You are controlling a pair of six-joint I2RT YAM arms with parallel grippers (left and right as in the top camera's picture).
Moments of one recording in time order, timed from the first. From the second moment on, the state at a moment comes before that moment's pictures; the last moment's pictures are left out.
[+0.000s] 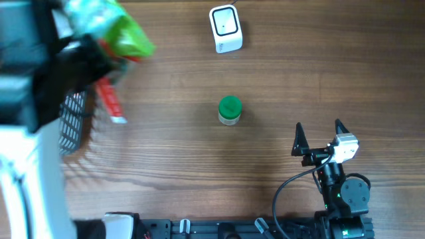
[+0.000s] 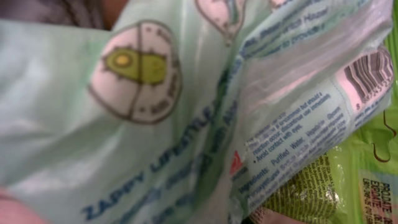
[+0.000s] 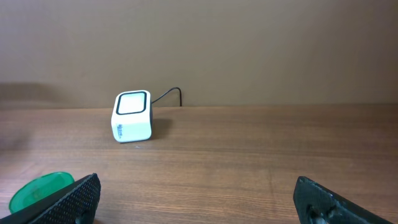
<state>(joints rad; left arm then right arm) -0.07 1.50 2.11 -1.50 -0.03 -0.52 0.11 0.01 0.01 0.00 0.00 0.07</state>
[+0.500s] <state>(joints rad) -0.33 1.90 1.44 -0.92 -0.05 -0.79 0.11 0.01 0.01 0.00 0.00 0.07</state>
